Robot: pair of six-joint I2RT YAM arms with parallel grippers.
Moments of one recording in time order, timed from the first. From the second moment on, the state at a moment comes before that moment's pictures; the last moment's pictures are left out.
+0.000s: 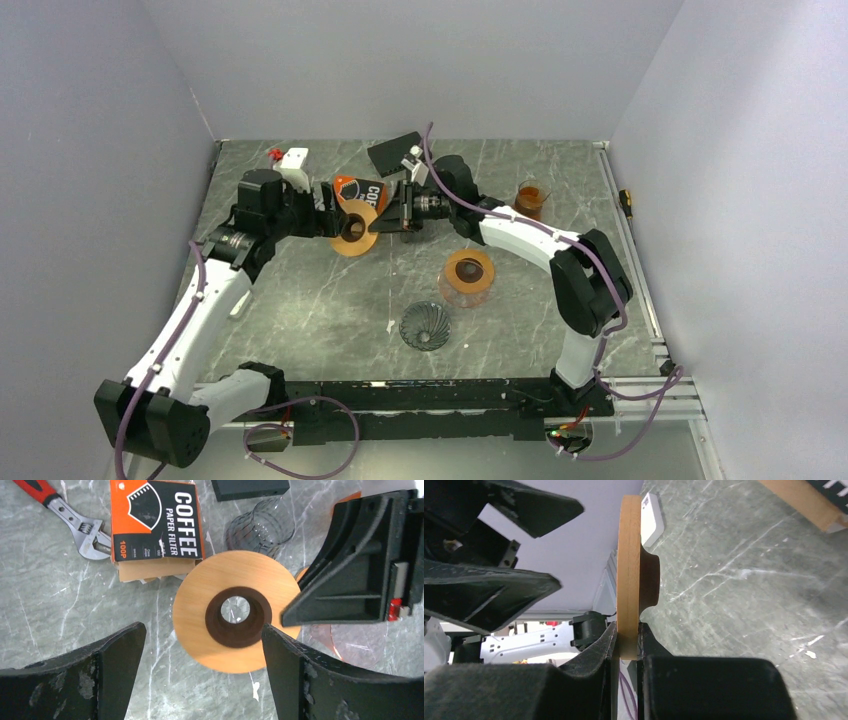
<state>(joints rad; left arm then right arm) -0.26 1.09 1.06 -0.50 0.16 -0.22 0.63 1.81 1.29 0.16 -0.76 0.87</state>
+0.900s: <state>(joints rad) -0.26 1.02 1.02 -0.60 -0.03 -0.30 0.28 1.68 1.17 0.00 -0.85 0.78</state>
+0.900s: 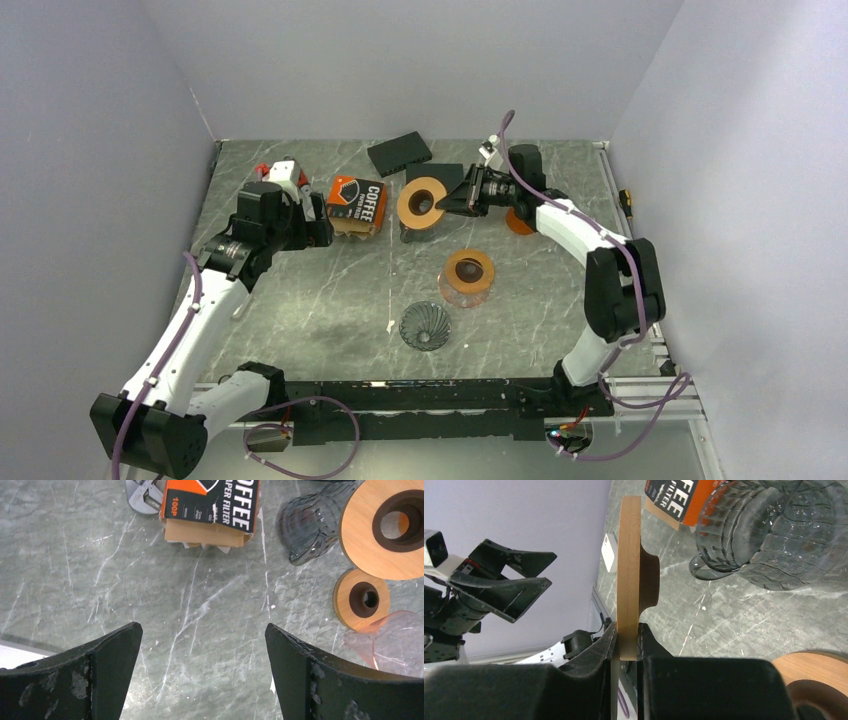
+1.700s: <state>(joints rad) -0.26 1.05 1.02 -0.64 -0.04 -0.30 0.21 1.98 1.29 0.18 -0.93 0.97</state>
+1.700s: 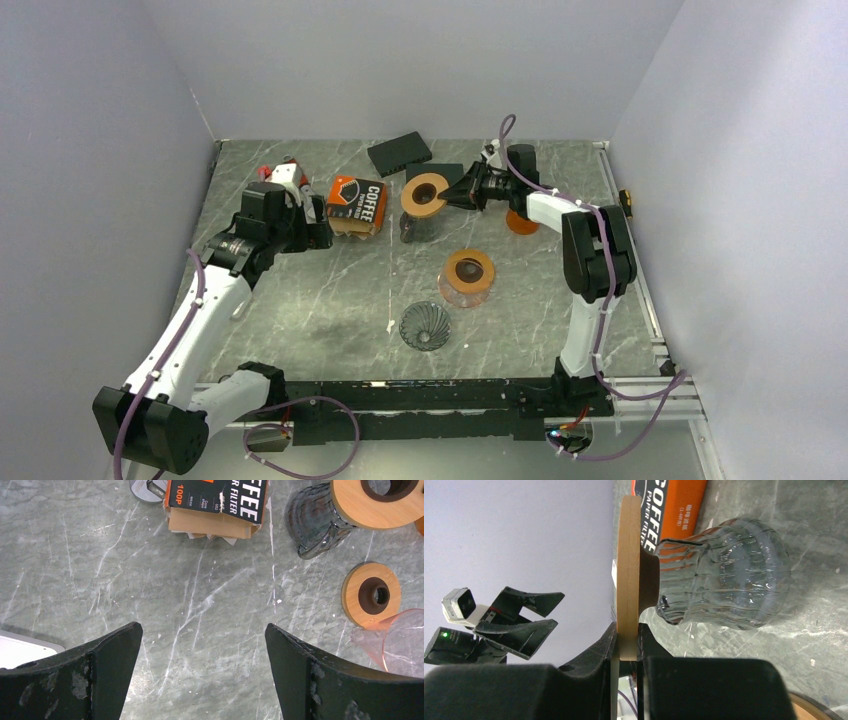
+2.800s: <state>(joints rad) -0.26 1.05 1.02 -0.64 -0.02 -0.30 0.21 2.02 1.29 0.10 -0.93 0.90</state>
